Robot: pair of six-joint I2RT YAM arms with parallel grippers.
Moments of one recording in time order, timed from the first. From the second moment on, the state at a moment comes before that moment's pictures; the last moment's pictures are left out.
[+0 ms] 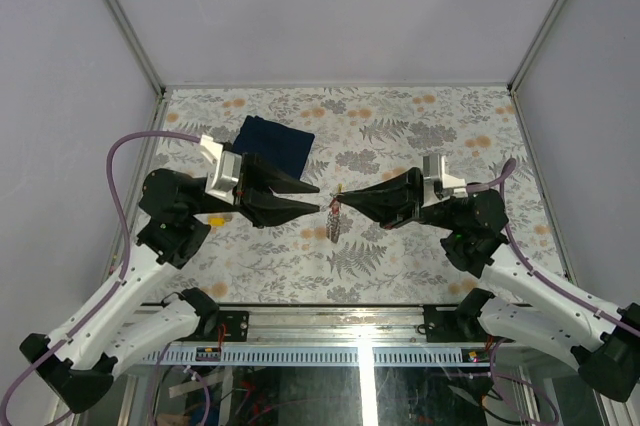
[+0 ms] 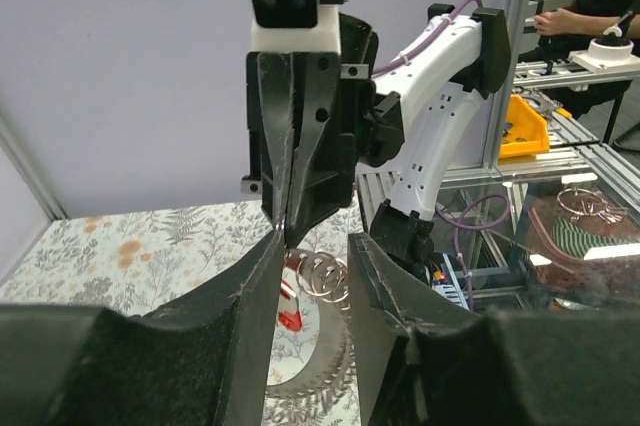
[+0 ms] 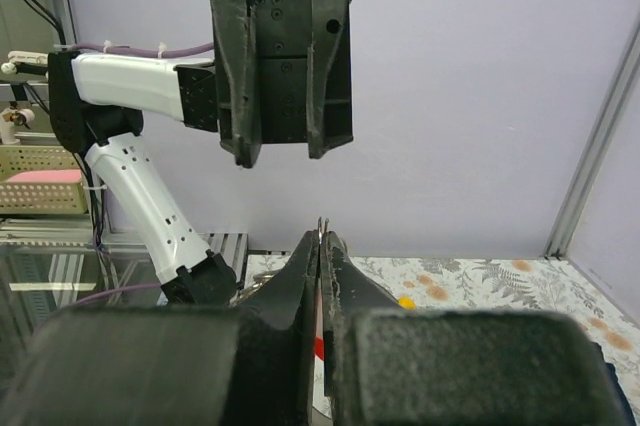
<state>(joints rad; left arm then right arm) -0.61 0.83 0.91 0.41 0.95 -0.30 0.78 0.87 0.67 0.76 -0.66 0.26</state>
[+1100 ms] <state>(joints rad) -0.73 0.91 0.95 0.29 0.87 -0.16 0.78 0.90 0.69 0.82 -0.72 0.27</state>
